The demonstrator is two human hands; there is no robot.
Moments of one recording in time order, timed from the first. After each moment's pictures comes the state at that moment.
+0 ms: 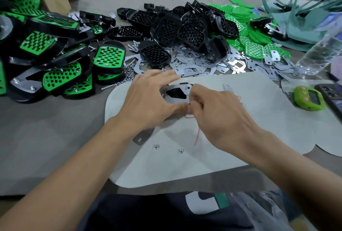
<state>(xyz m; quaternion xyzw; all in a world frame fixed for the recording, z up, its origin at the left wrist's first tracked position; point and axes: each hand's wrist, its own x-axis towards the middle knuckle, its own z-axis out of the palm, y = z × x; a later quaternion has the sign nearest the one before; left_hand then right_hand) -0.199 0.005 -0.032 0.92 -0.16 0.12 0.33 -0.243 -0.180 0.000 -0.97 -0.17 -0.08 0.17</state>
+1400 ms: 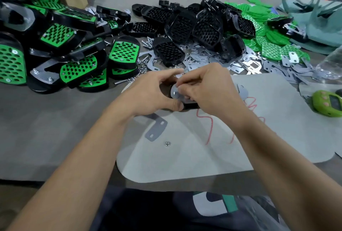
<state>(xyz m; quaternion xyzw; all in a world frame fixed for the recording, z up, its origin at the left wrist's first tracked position) -0.182 0.043 -0.030 0.89 -0.17 -0.06 0.41 -0.193 -0.139 0.004 -0.91 -0.11 -0.02 0.41</state>
